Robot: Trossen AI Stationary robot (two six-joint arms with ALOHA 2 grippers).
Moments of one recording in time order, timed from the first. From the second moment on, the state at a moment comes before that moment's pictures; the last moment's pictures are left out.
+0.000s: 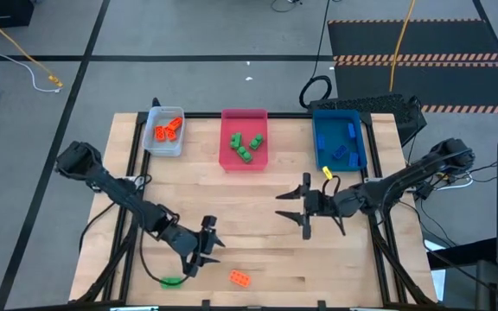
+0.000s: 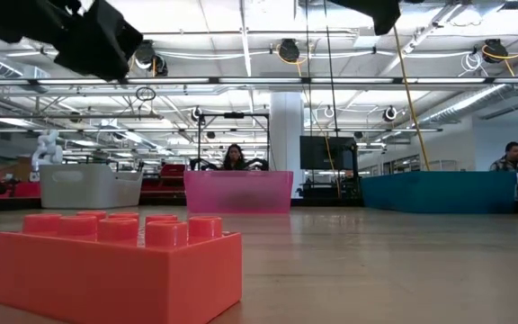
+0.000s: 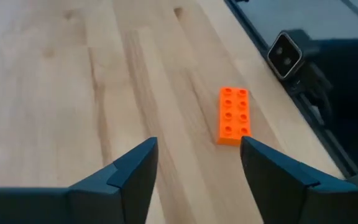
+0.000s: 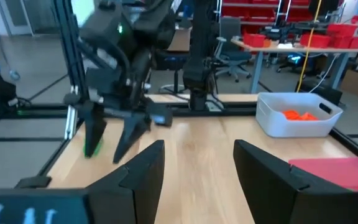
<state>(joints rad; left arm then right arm) -0.61 1.48 0.78 0.04 -0.19 -0.20 0.39 1.20 0.63 0.44 0.45 0.08</state>
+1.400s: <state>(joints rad) -0.62 1.92 1.12 -0.03 -0.06 -0.20 0.39 1.18 0.63 0.39 0.45 0.09</state>
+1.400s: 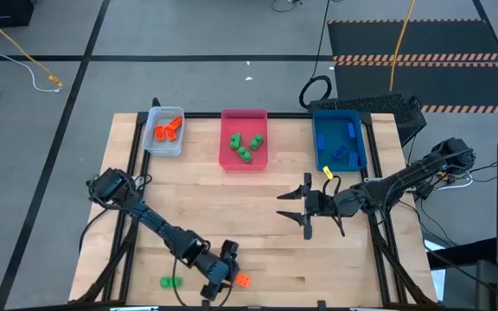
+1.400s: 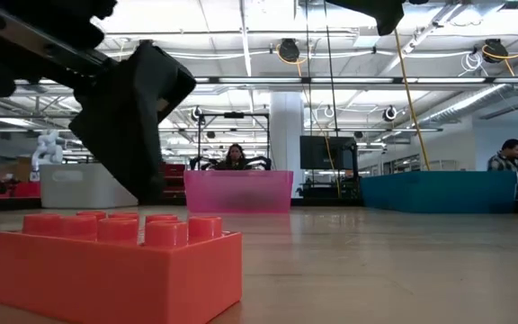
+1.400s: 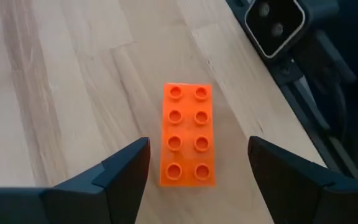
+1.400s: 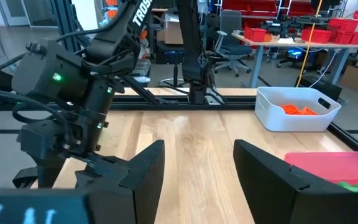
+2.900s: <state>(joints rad) -0.59 2.01 1.12 0.03 -0.18 -0.18 0.39 1.18 0.63 0.39 0.45 0.05</state>
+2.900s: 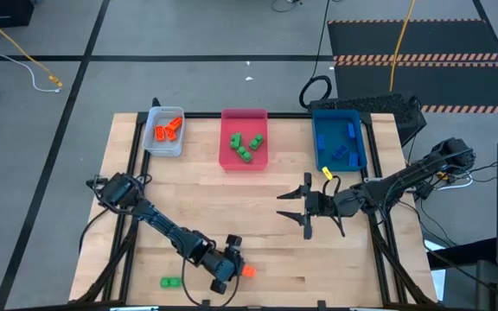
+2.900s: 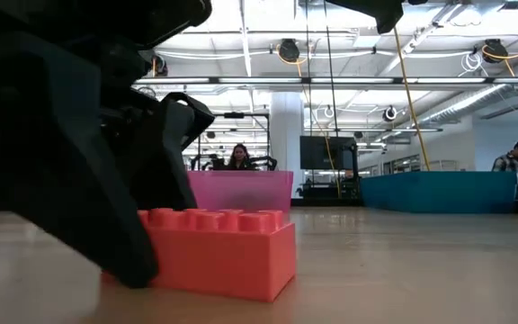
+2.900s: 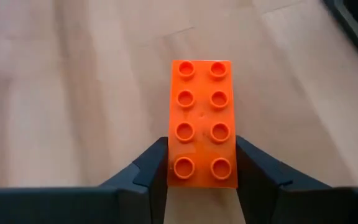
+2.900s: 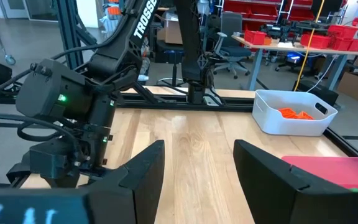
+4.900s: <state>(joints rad) 0.76 1.41 1.08 -1.12 -0.51 -0.16 0.39 1.16 0.63 0.34 0.45 0.04</state>
